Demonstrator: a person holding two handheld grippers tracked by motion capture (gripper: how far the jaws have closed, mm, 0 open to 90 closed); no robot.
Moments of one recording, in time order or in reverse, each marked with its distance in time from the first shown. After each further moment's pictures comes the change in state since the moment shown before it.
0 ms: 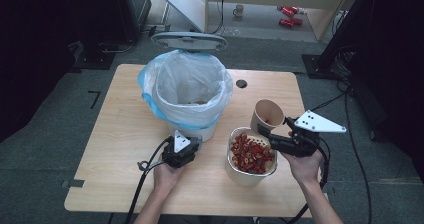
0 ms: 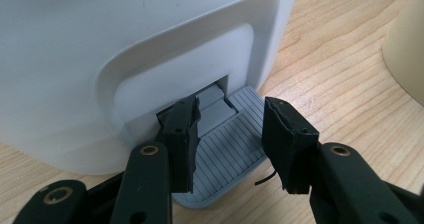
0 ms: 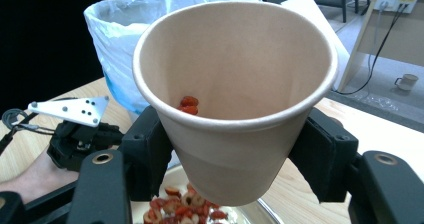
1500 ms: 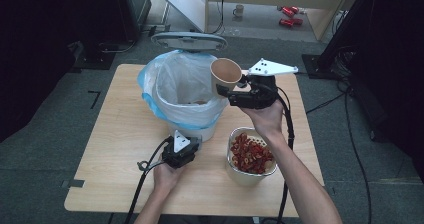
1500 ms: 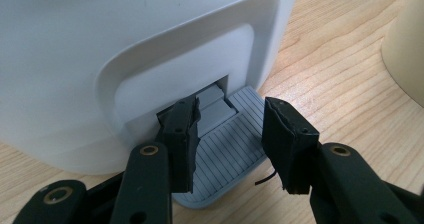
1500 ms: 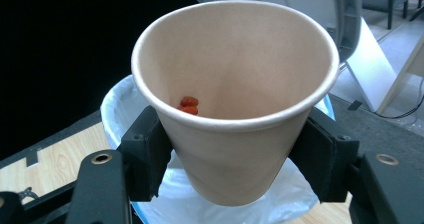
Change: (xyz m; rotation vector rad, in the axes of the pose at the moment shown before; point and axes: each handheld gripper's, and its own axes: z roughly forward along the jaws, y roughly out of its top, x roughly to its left) left arm 0.001 0.000 0.000 0.001 0.001 0.002; right arm 0.023 0.104 0.097 0.031 0.115 -0.041
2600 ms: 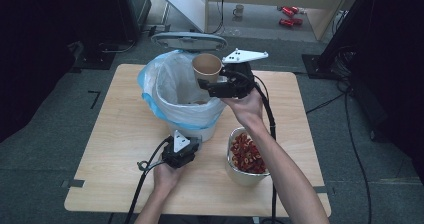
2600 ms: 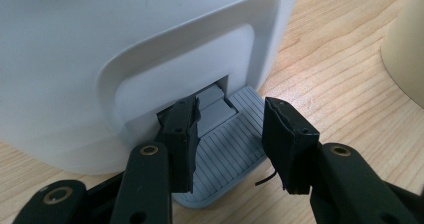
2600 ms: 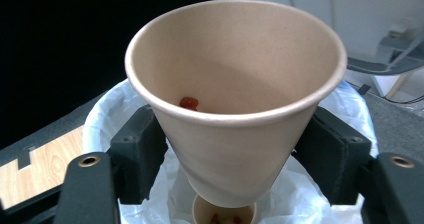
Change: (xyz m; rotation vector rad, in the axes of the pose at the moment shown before) left arm 0.001 0.000 0.000 0.000 -0.002 -0.001; right arm 0.008 0.019 0.051 0.095 0.001 0.007
